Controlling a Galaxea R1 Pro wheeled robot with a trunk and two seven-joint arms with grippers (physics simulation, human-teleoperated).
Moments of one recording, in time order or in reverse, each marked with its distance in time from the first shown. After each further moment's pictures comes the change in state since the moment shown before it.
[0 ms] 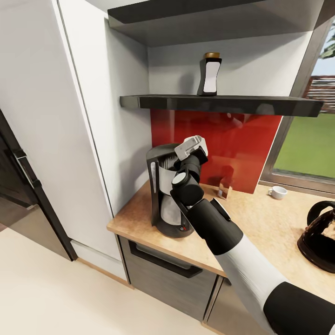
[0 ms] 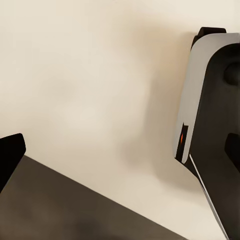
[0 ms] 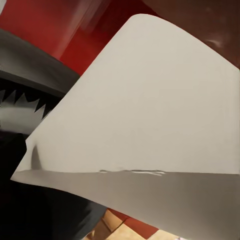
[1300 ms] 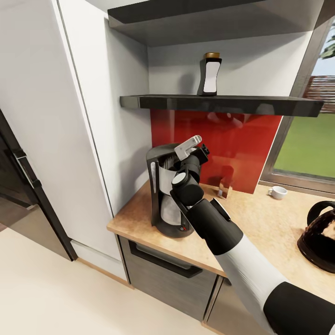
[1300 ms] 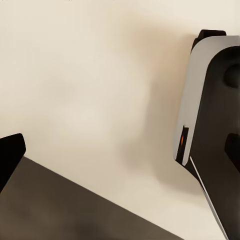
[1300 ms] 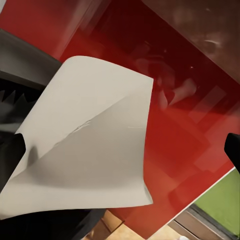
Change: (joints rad) left arm 0.000 0.001 0.000 0.000 0.000 -0.008 0.000; right arm 0.000 0.000 0.001 0.000 0.001 0.000 -0.001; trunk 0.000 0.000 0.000
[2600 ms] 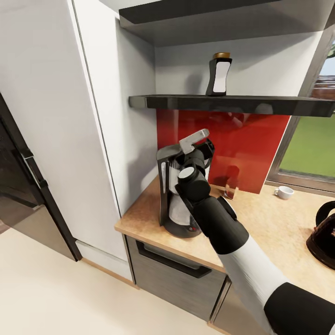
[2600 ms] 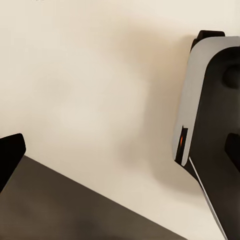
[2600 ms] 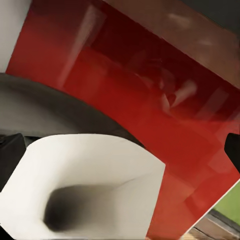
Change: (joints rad) left arm 0.000 -0.002 0.000 0.000 0.000 -0.003 0.000; right arm 0.000 0.000 -0.045 -0.086 -0.036 -0.005 0.002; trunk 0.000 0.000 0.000
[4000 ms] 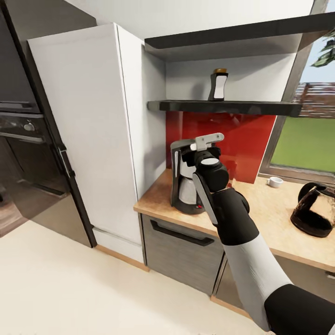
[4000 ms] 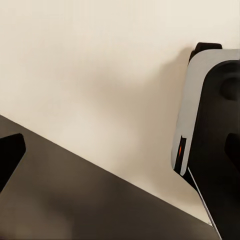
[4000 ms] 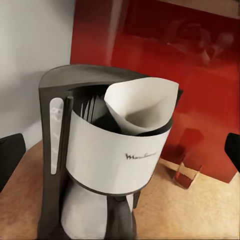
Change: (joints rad) left arm 0.000 0.001 0.000 -0.002 -0.001 0.001 0.000; right arm 0.000 0.000 -0.191 -0.015 -0.300 -0.035 -0.004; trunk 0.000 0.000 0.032
